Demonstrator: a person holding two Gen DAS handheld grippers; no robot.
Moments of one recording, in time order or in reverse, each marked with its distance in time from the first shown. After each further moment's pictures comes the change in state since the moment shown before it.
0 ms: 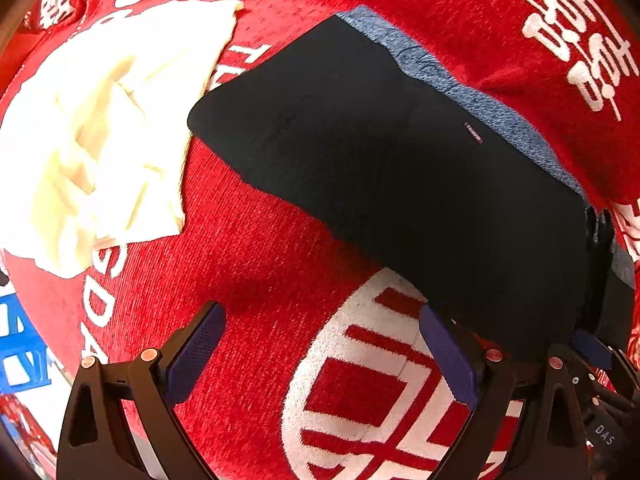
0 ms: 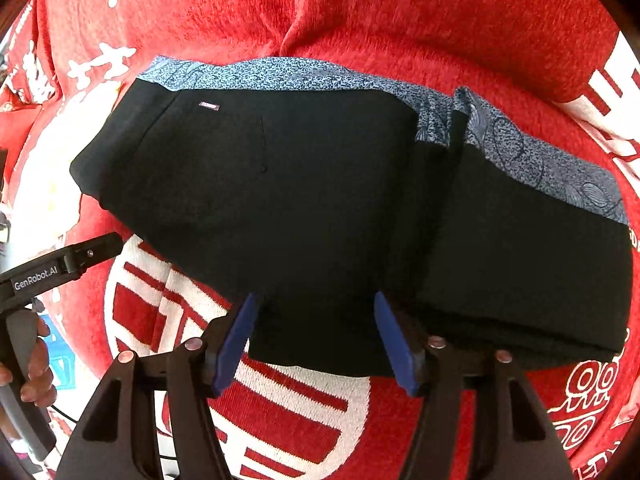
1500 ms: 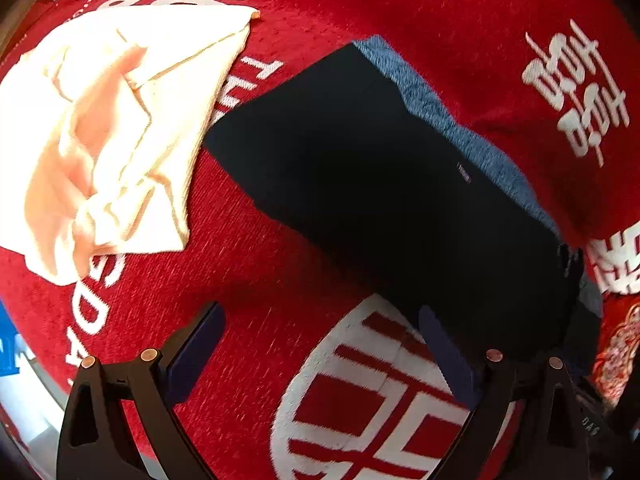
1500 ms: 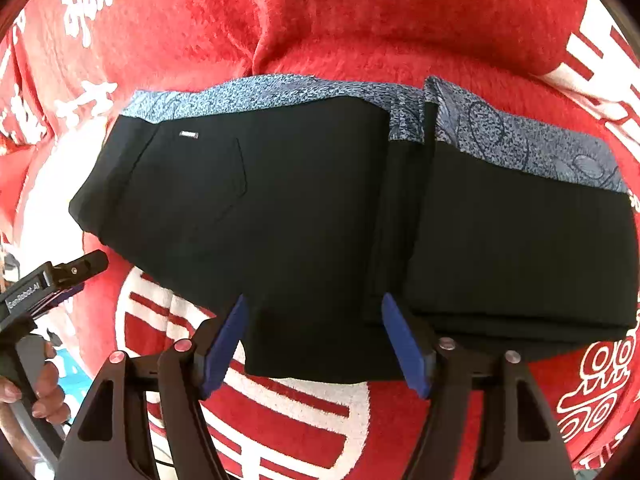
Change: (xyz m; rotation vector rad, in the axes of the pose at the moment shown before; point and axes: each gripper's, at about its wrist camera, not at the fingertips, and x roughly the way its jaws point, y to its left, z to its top) left arm -0.009 0.023 0.015 -0.086 -0.052 -0.153; right arm -0.002 -0.019 0.008 0.129 -0.020 0.045
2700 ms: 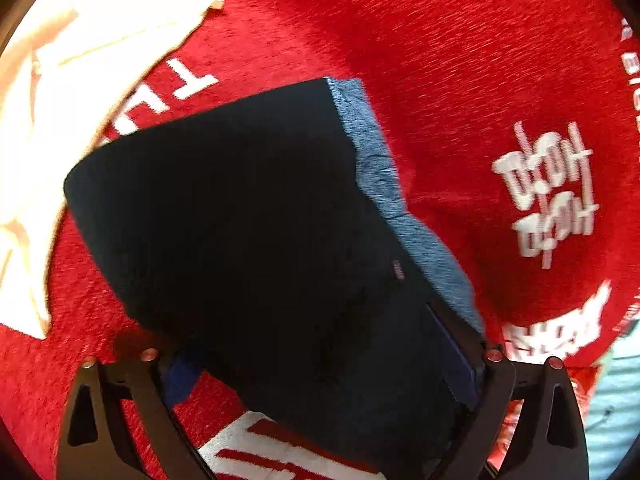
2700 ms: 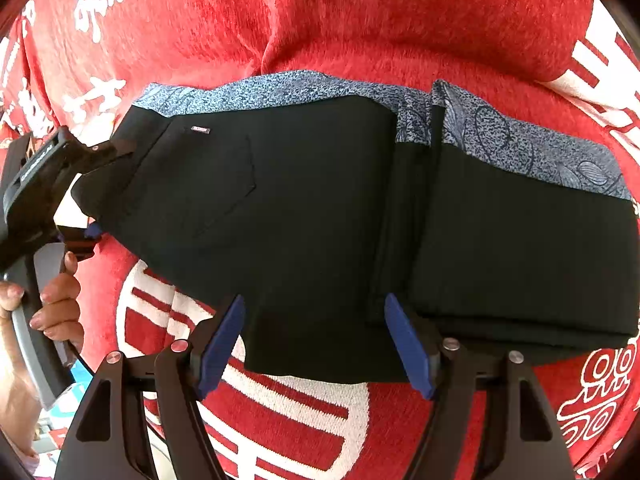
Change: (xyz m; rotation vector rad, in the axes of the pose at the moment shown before) left arm 0.034 -0.008 0.053 -0.204 -0.053 -0.296; right arm -0.004 0.003 -0.006 -0.031 -0.014 0.013
